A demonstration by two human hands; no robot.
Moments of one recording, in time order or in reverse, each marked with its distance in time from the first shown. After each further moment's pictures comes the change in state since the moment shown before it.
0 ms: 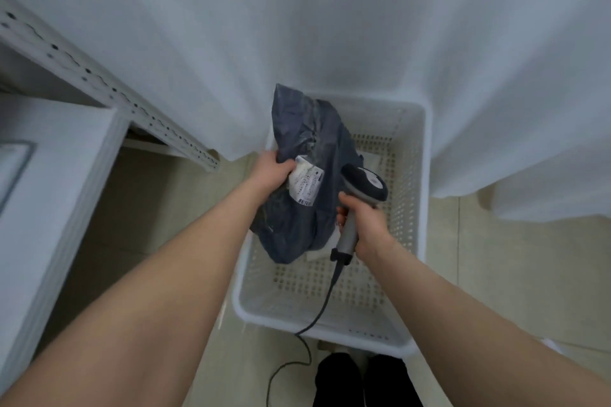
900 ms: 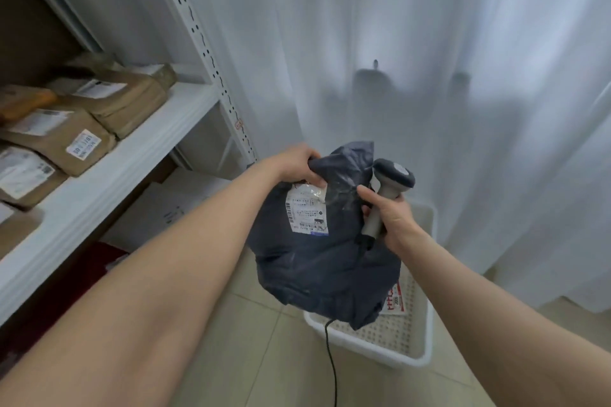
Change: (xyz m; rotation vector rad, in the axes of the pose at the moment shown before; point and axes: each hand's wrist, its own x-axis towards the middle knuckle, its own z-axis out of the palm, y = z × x) left_hand -0.368 0.197 -0.259 0.596 -0.060 0.386; right_hand -0.402 -0.075 0.052 -0.067 -0.381 -0.455
